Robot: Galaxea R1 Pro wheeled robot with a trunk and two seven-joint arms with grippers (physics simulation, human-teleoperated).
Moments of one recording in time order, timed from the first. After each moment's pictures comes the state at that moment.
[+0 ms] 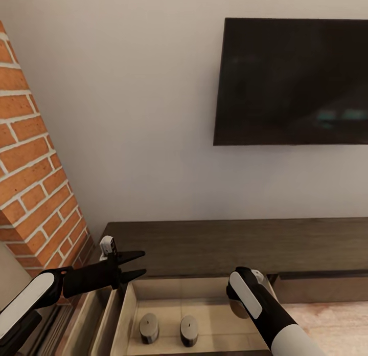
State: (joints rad) left arm -0.31 0.48 -0.29 -1.51 1.79 1.00 -0.19; right arm -0.54 0.00 0.35 -0.90 -0.80 0.80 -0.86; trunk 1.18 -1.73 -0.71
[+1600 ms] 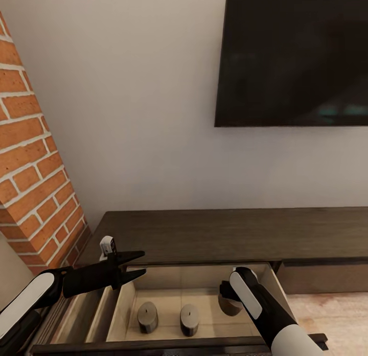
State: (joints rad) left arm -0.31 0.48 -0.29 -1.51 1.79 1.00 -0.19; right arm -0.54 0.00 0.35 -0.89 -0.80 0.80 -0.71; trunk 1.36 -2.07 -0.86
